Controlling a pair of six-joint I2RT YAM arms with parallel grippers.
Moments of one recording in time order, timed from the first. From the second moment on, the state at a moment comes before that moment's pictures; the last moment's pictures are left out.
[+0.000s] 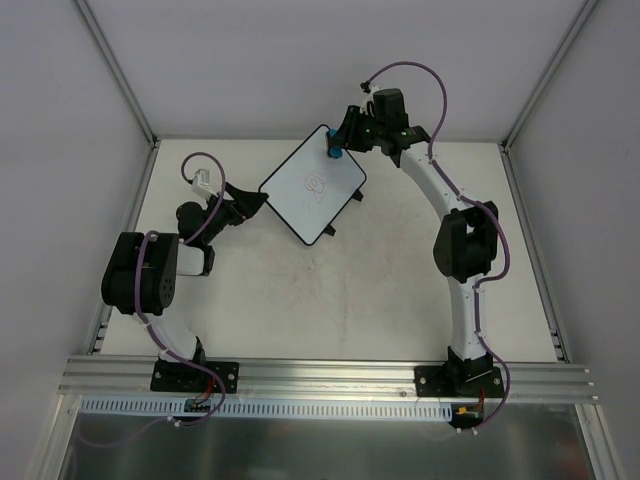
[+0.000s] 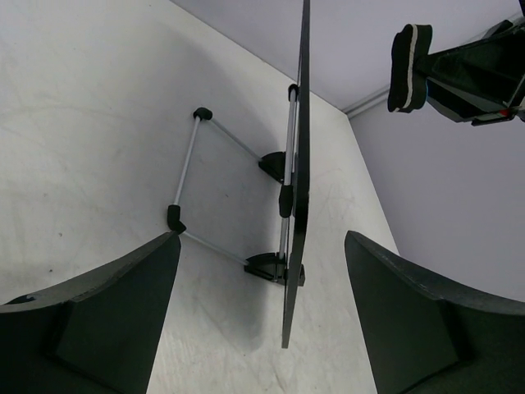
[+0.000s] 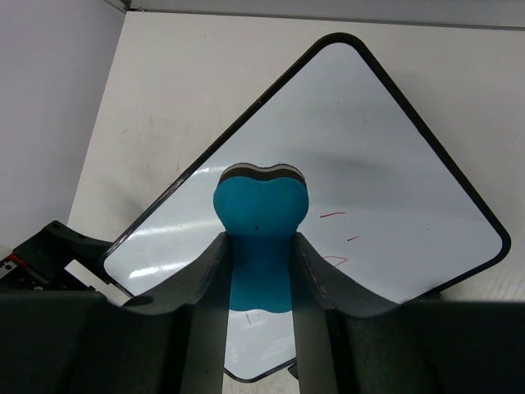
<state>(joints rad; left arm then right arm) -0.02 1.72 0.54 1.15 0.51 -0.87 0.39 2.19 2.10 -0.42 -0.34 0.45</state>
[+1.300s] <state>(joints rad) -0.14 1.80 0.68 1.16 0.49 -0.78 0.41 2.30 2.16 -0.39 -0.34 0.45</state>
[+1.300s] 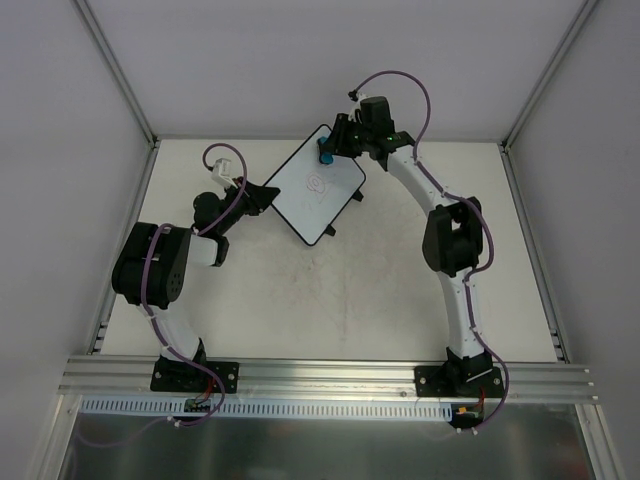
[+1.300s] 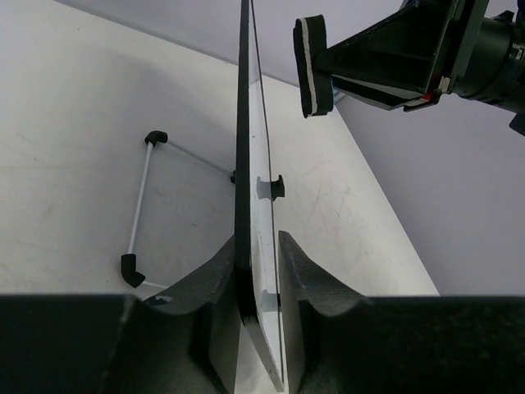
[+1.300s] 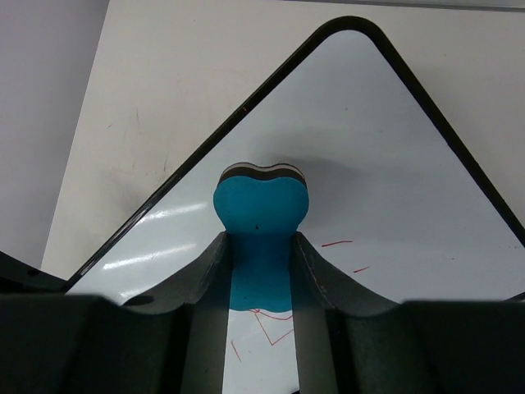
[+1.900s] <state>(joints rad) -0.14 1.84 0.69 1.19 0.47 -0.84 0.44 2.35 2.18 -0.33 -0.30 0.46</state>
